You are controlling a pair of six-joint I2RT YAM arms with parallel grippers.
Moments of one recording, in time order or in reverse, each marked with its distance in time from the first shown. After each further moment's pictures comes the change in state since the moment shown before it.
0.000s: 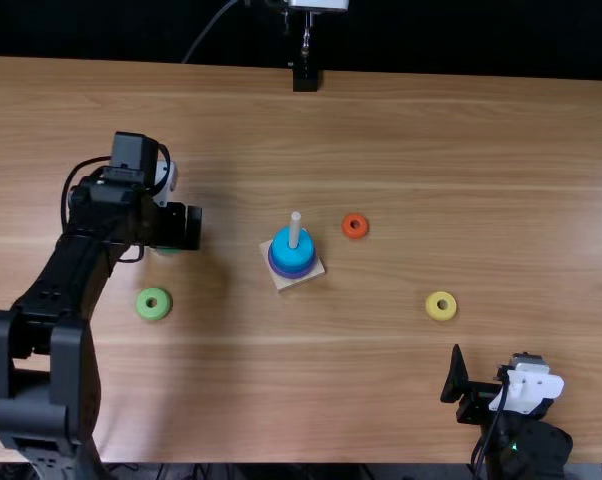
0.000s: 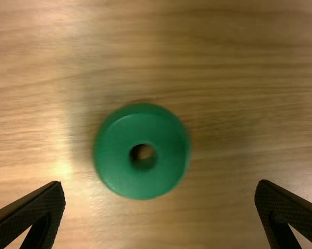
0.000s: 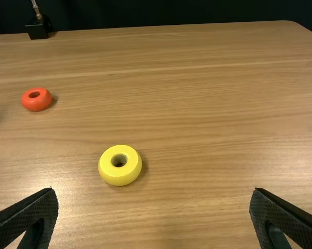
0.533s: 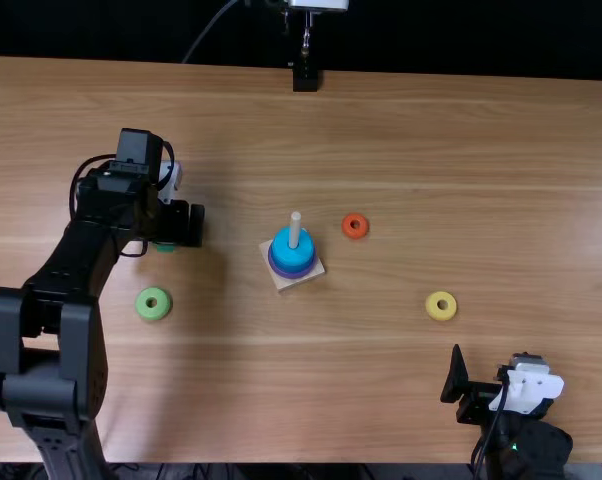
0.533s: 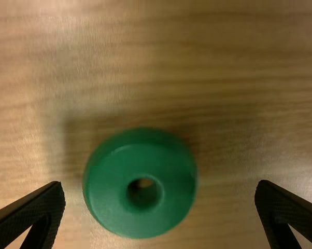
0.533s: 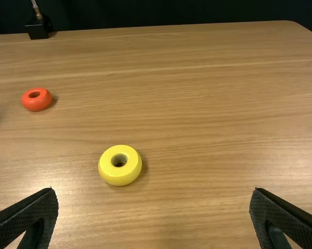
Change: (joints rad) left arm 0.000 0.090 0.072 -0.015 0.006 0.037; right arm 0.000 0.000 0.000 0.000 0.000 0.001
